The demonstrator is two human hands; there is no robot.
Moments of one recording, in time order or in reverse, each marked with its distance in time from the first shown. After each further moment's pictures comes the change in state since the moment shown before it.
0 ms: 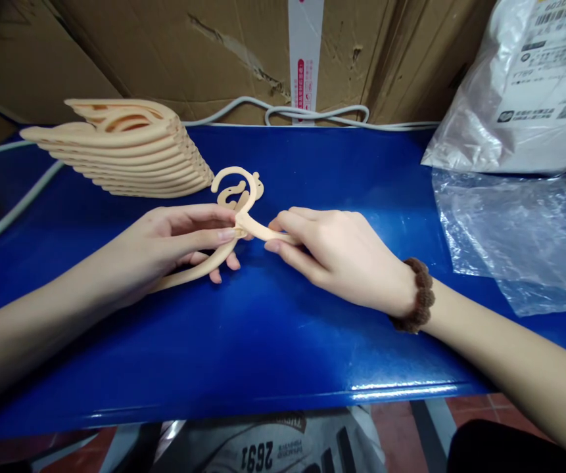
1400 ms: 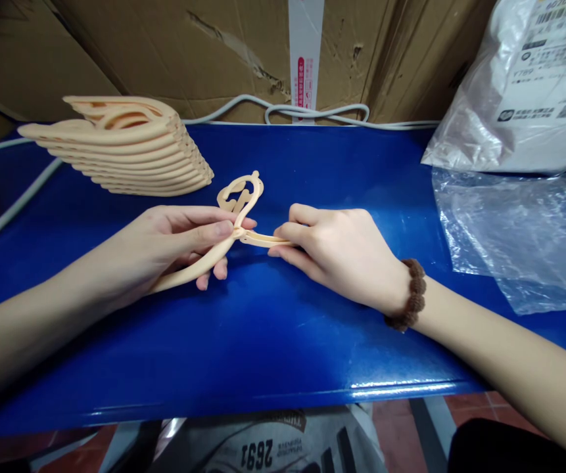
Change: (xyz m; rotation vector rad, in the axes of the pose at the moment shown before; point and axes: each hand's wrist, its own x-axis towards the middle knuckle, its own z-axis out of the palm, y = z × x) left_hand -0.004 0.002 0.001 0.029 0.000 -0.046; right_hand -0.004 0.000 0.004 -0.304 0.027 -0.022
